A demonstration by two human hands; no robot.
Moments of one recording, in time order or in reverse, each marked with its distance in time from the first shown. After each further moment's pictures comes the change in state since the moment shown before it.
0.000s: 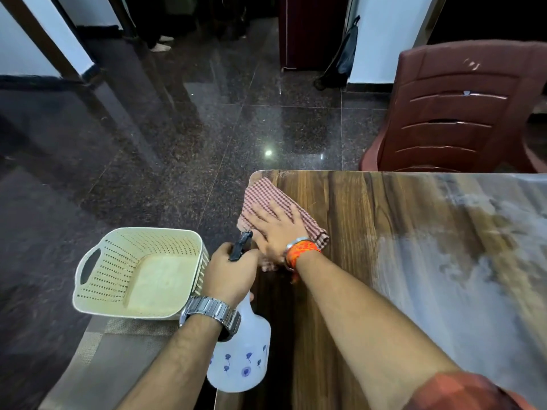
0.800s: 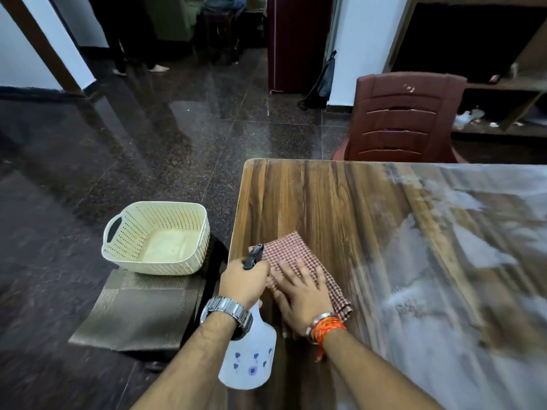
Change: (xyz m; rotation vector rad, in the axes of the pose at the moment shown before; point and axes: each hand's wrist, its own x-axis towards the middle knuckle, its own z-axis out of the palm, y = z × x) left_hand -0.165 -0.060 -0.014 -0.036 -0.086 0.026; right_hand -0.272 -0.048 0.049 0.023 0.028 0.180
